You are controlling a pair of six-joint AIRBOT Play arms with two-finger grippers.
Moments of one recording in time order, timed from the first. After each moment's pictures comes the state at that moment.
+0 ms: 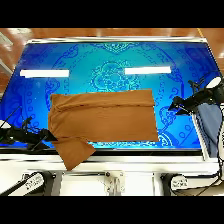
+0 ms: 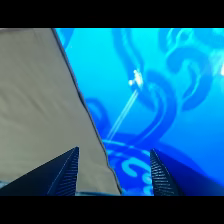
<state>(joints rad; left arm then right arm) 0.50 -1.14 0.55 1.10 -1.29 -1.37 -0.32 -1.58 1.32 -1.20 1.41 1.41</state>
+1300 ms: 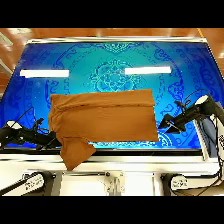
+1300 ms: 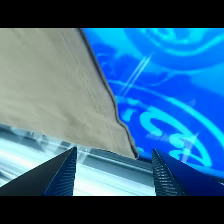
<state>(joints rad) 0.39 -1.21 0.51 1.02 -1.26 -1.26 -0.32 -1.58 1.00 -1.12 1.47 1.30</state>
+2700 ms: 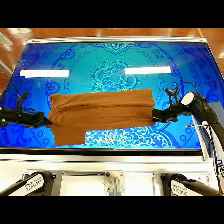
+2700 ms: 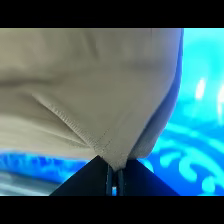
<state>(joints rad) 0.39 -1.15 0.87 0.95 -1.34 -1.14 -0.02 -1.32 0.96 -1.19 1.12 1.44</state>
